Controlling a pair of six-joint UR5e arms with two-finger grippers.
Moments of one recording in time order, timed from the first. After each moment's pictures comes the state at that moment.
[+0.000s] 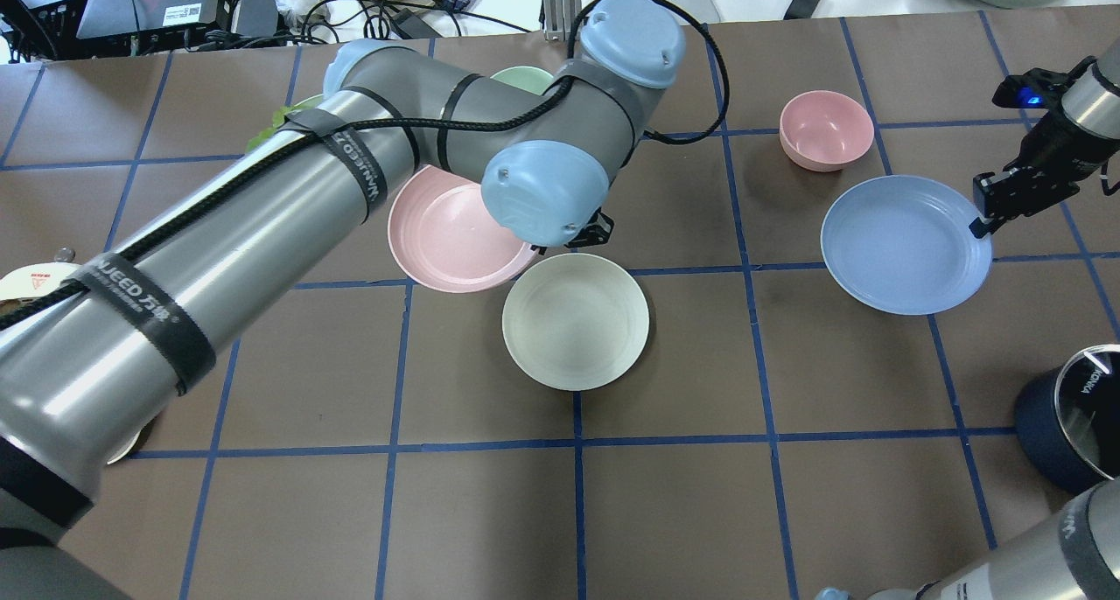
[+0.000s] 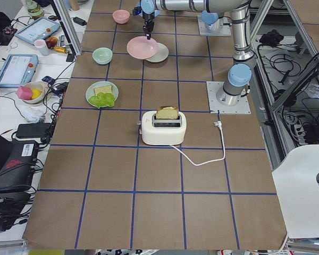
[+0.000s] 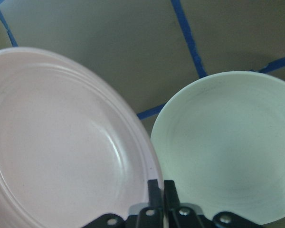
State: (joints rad) left arm -2.12 -2.05 -1.40 -1.43 1.85 -0.23; right arm 1.05 -1.20 1.64 -1.80 -1.52 -0.63
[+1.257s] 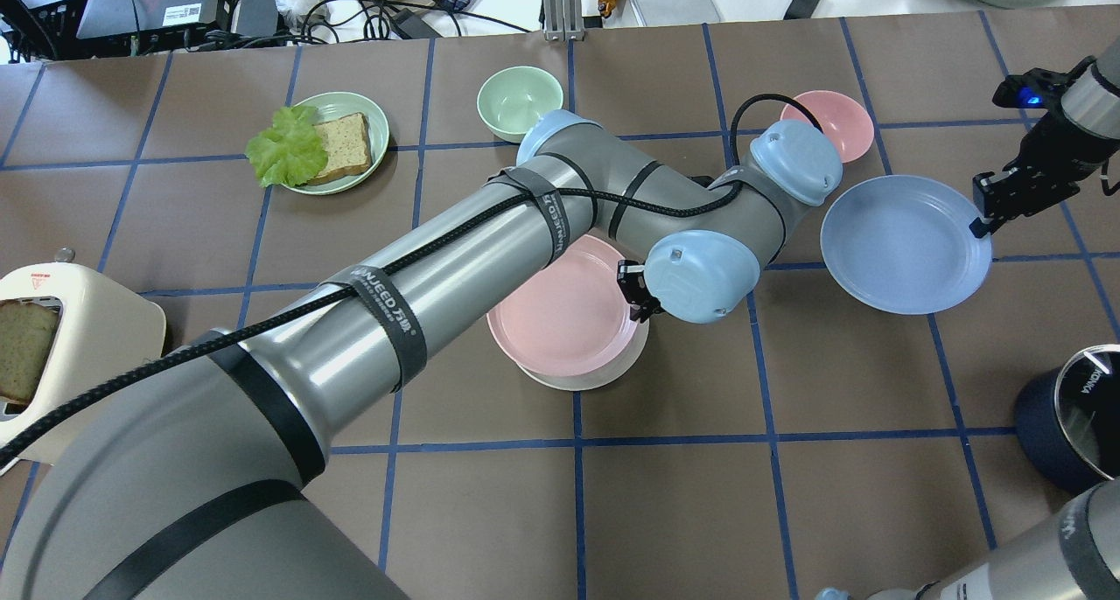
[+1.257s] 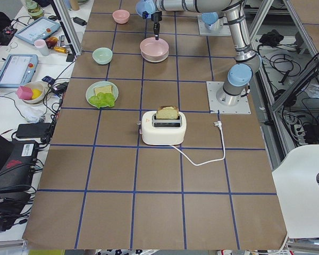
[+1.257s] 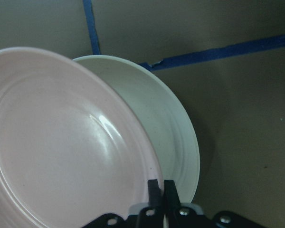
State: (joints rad) left arm -2.26 -2.24 -1.31 -1.47 1.83 -0.57; right arm 1.05 -1.20 1.64 -1.80 -1.52 -0.62
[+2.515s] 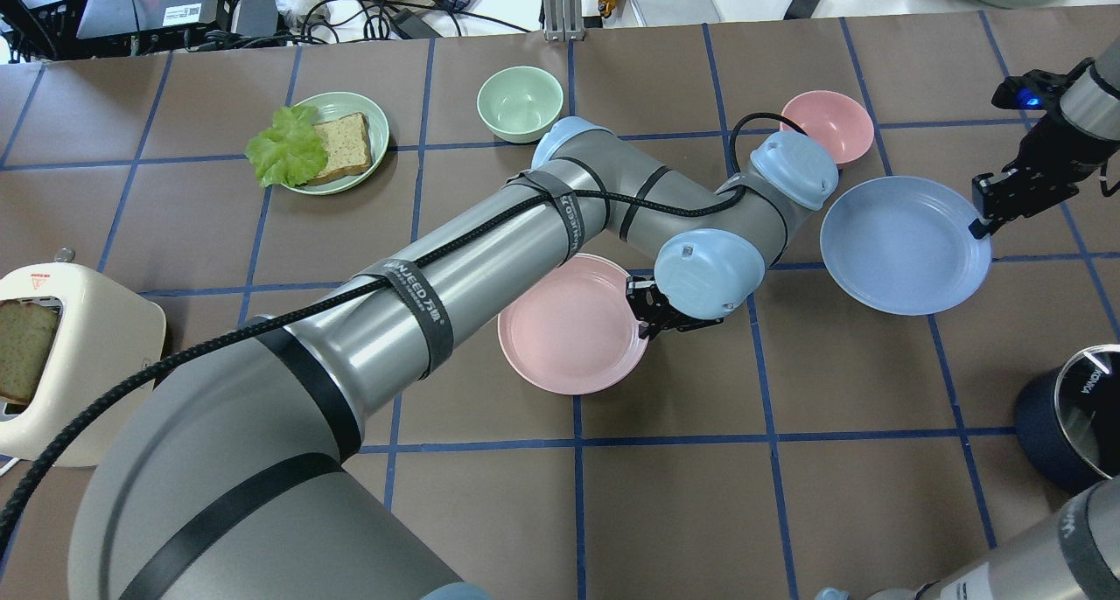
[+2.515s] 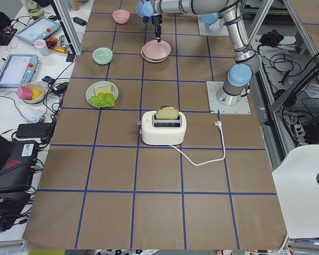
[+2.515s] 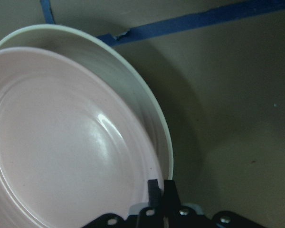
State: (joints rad) left arm -2.26 -2.29 -1.27 -1.50 1.77 -0.58; right arm 1.05 -1.20 1.65 -1.81 -1.52 -0.62
